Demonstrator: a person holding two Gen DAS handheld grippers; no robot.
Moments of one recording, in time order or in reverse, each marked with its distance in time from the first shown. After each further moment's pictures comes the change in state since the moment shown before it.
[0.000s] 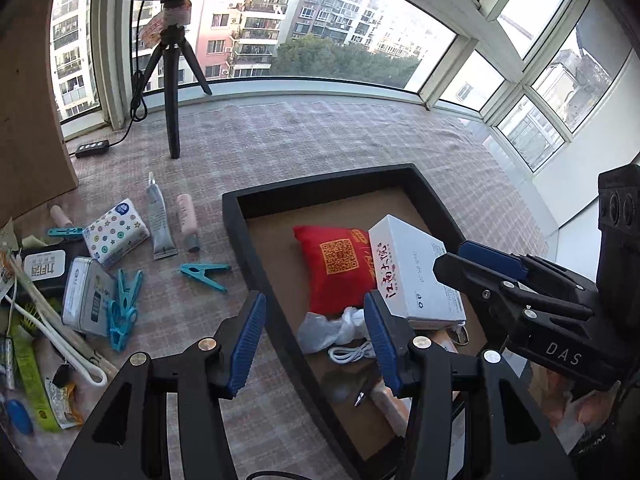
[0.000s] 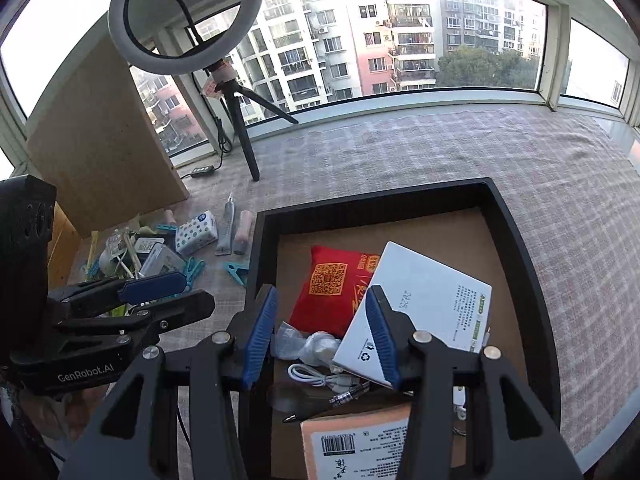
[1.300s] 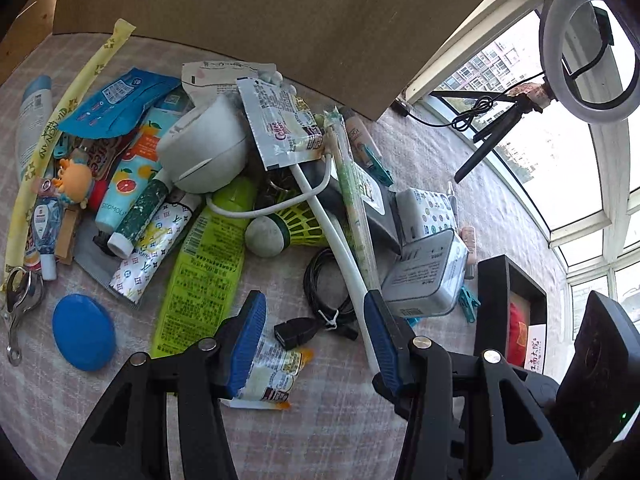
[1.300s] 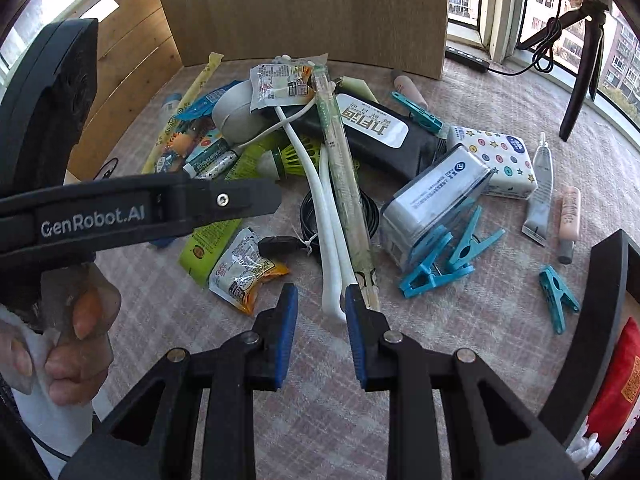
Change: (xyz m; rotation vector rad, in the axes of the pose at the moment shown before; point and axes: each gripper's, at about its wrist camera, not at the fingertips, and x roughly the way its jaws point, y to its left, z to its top) left arm -0.029 0.269 -0.083 -0.637 -0.059 0.140; right arm 0.176 0.252 -0.044 -0.462 0.347 0.278
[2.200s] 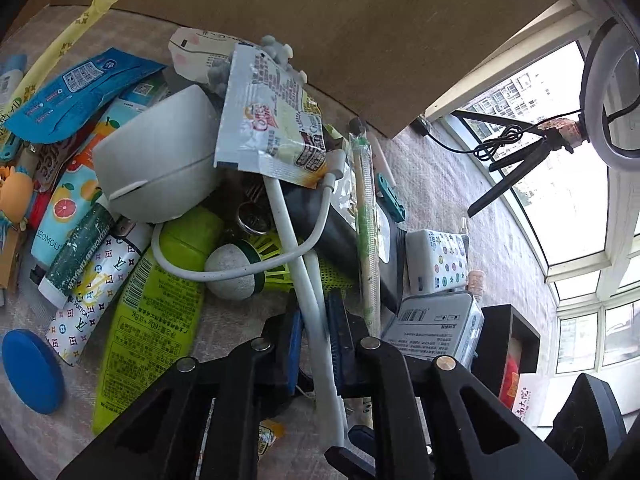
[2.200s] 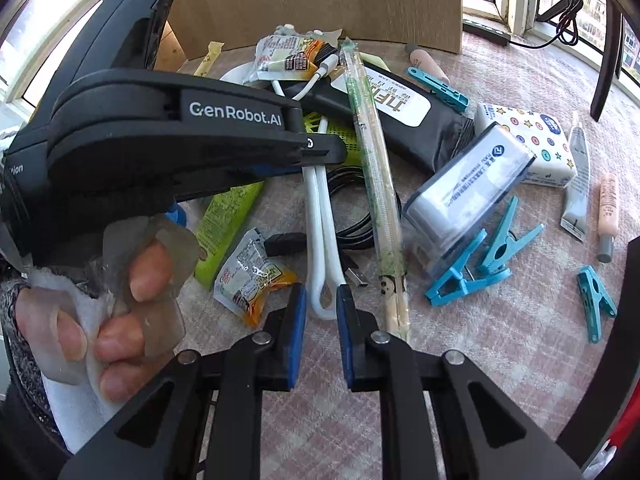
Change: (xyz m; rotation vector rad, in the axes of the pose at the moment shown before) left arm 0.037 0.005 0.024 -0.101 0.001 -0.044; right arm 0.014 -0.006 0.008 0.016 0.020 0.066
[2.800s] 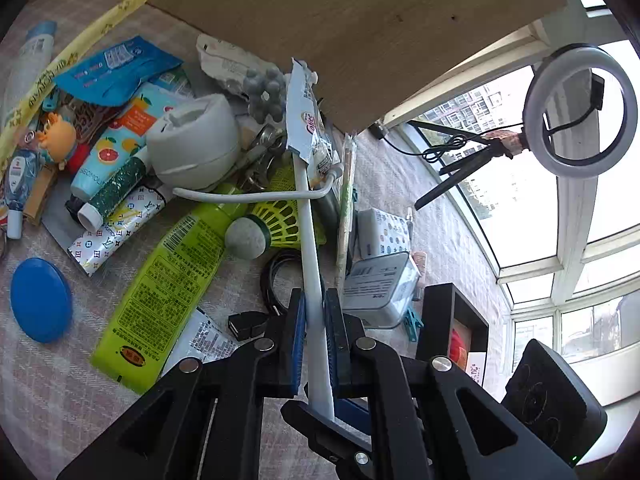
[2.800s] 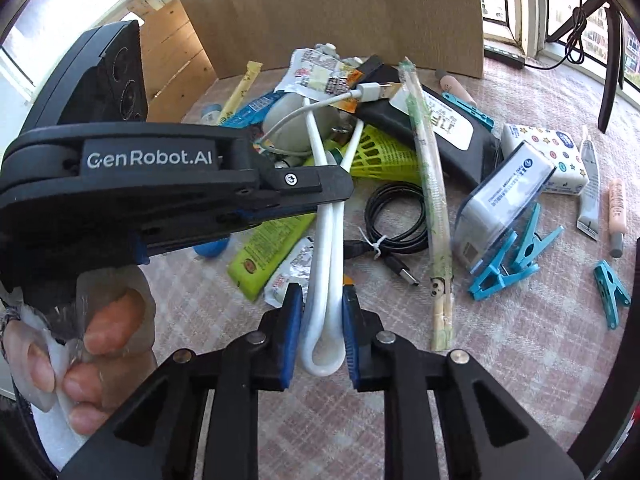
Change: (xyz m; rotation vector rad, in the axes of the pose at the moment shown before) left arm -0.059 0.007 -0.032 -0.029 -0.037 -0.164; right arm -0.023 0.027 -0.007 0.005 -0.102 0.092
